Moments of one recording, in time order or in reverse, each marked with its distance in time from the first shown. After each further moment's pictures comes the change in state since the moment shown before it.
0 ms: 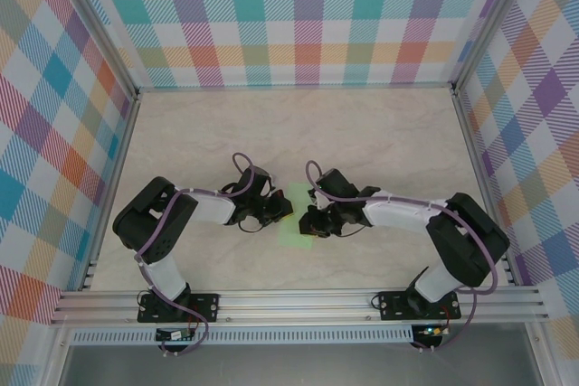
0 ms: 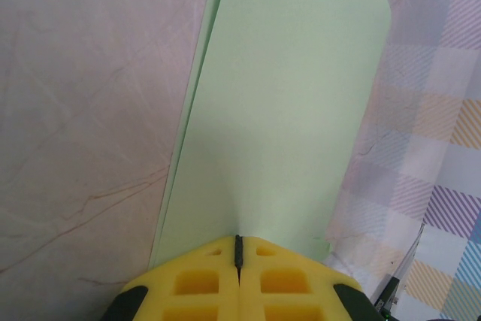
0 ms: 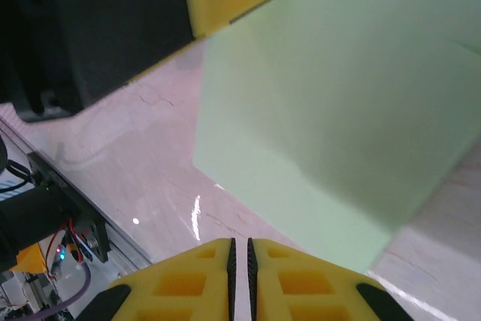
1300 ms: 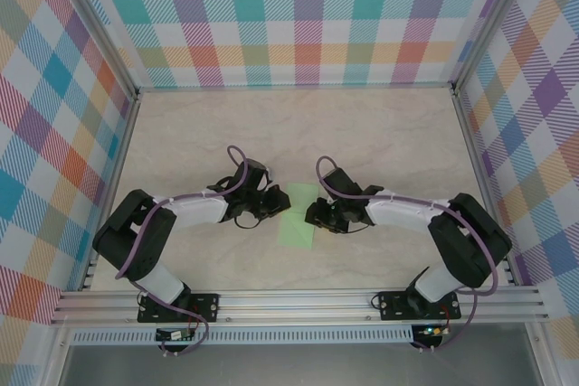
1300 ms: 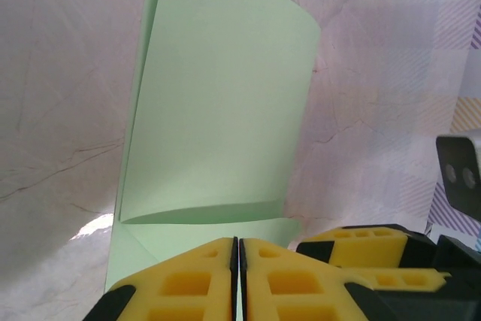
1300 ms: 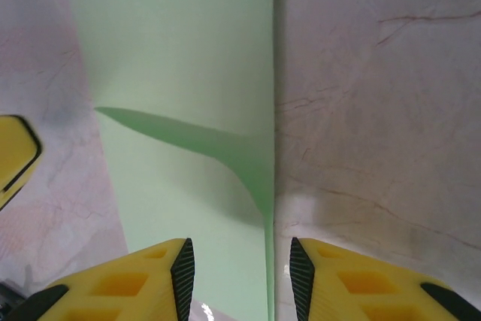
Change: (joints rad) left arm -0.006 -0.155 0.042 -0.198 -0.053 0.065; right arm -0.042 -0.018 -0.019 -0.025 0.248 0.184
